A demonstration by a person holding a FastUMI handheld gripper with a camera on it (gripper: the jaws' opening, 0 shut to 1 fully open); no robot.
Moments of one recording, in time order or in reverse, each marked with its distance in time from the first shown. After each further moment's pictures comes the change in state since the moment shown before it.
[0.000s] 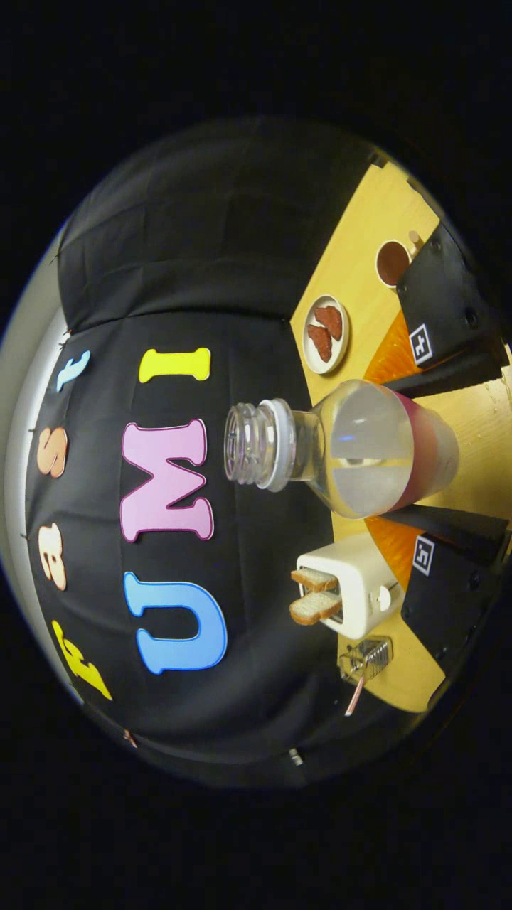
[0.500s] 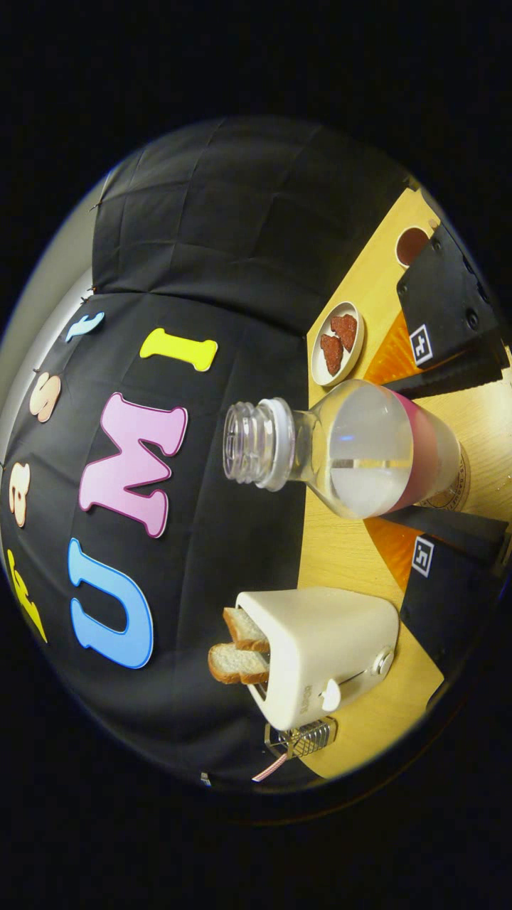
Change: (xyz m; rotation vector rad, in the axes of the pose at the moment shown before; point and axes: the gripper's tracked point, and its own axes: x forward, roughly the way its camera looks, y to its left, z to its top) arm 0.076 -0.003 -0.065 -0.153 0.026 -0.066
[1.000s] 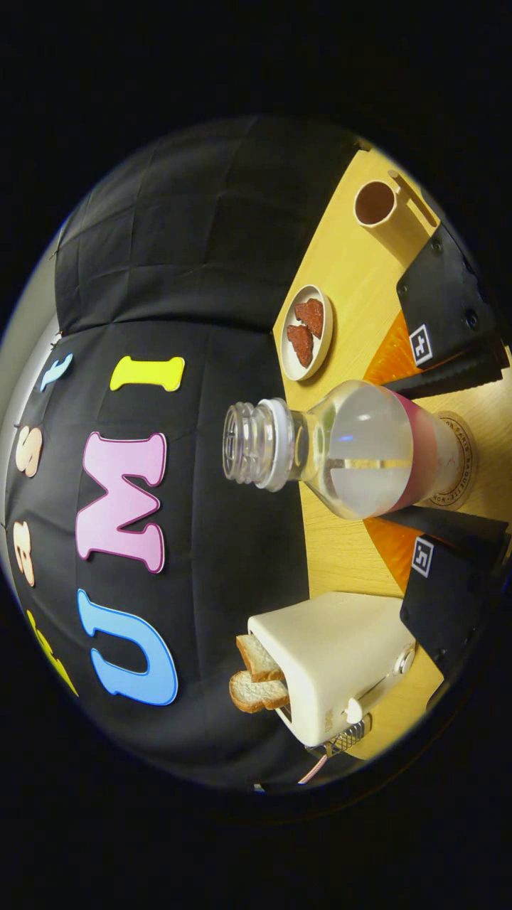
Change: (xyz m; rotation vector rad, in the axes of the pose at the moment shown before) arm 0.017 -0.003 -0.023 0.195 0.045 -0.007
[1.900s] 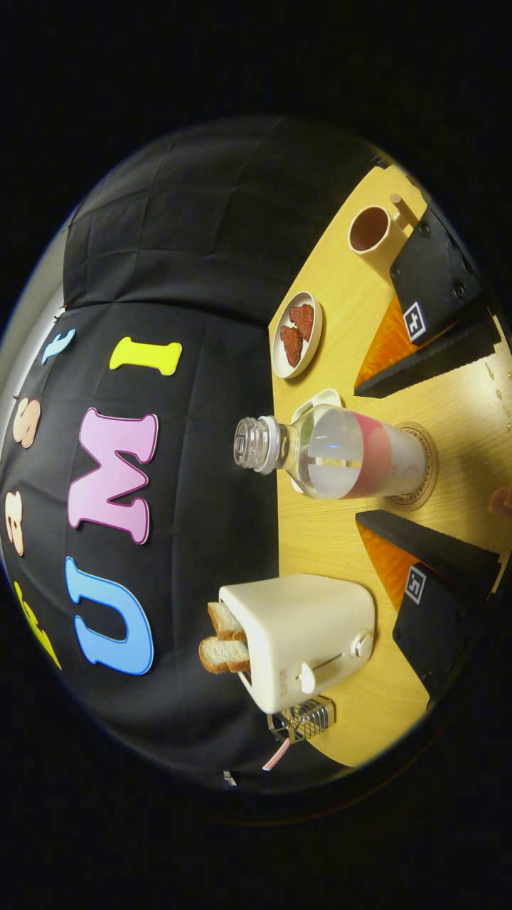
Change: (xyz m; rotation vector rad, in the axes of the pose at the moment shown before) arm -0.068 0.001 -0.003 -0.112 0.044 0.062
